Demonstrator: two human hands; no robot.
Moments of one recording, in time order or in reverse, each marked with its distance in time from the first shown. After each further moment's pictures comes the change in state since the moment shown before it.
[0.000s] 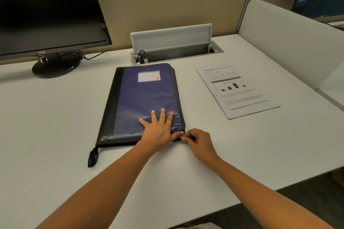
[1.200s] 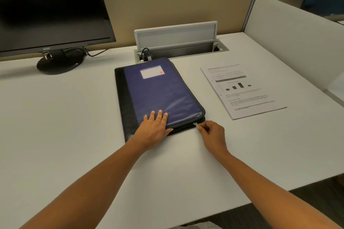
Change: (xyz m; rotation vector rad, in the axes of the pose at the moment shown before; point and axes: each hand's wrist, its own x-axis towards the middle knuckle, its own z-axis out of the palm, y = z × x) left_hand -0.010 -0.025 -0.008 0.054 -0.043 0.075; right_hand 0.017 0.005 -0.017 0.014 0.207 0.090
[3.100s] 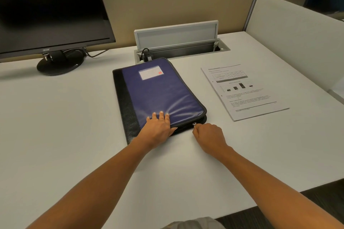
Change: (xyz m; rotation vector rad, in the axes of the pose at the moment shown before) left_hand 0.015 0.010 -0.006 0.023 -0.051 -0.029; right_hand 0.013 -0.010 0.000 -0.824 -0.271 -0.270
